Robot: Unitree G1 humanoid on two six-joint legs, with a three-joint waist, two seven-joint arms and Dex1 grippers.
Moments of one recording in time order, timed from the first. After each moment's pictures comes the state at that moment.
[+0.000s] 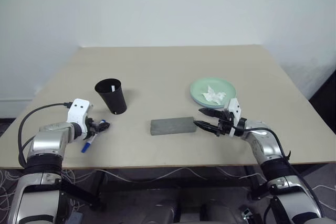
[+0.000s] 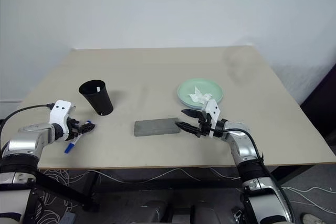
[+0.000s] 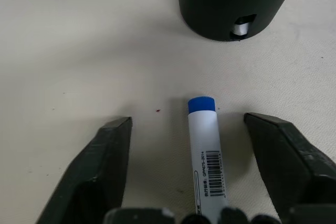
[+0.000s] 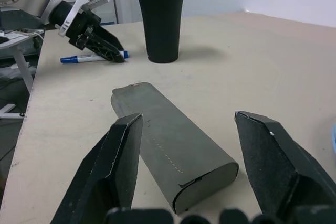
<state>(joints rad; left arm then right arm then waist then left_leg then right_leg) -0.47 0.75 0.07 0.57 -0.18 0.62 -0.66 -0.45 -0.31 0.10 0.43 0.31 -0.01 1.09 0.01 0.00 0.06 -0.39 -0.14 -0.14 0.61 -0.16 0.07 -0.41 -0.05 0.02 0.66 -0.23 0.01</state>
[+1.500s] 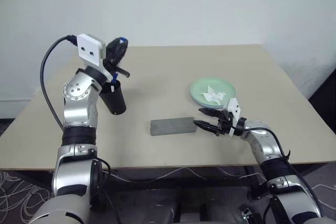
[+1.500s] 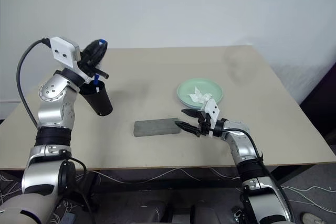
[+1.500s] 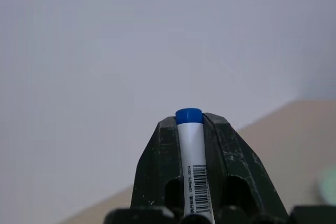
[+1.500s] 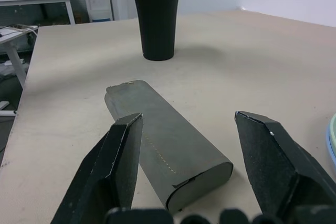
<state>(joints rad) -0.81 0.48 0.19 0.63 -0.18 -0.25 -0.53 -0.46 -0.31 0.10 0.43 0.29 -0.02 1.08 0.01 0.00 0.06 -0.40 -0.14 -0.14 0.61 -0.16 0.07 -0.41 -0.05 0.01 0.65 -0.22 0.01</state>
